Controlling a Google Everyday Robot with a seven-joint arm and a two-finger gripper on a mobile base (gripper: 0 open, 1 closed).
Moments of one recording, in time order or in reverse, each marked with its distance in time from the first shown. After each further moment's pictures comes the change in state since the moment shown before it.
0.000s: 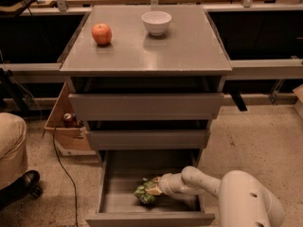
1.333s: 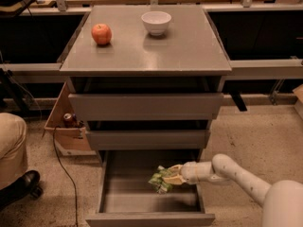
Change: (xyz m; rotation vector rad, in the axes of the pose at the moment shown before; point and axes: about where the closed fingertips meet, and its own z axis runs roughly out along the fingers) arm -0.078 0.015 -0.161 -0.107 -0.200 -0.001
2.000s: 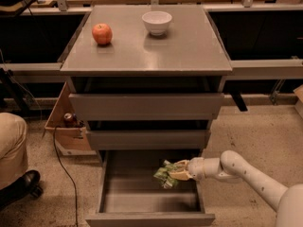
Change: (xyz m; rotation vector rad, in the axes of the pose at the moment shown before) arm -0.024 -0.002 -0.040 0.054 -0.013 -0.012
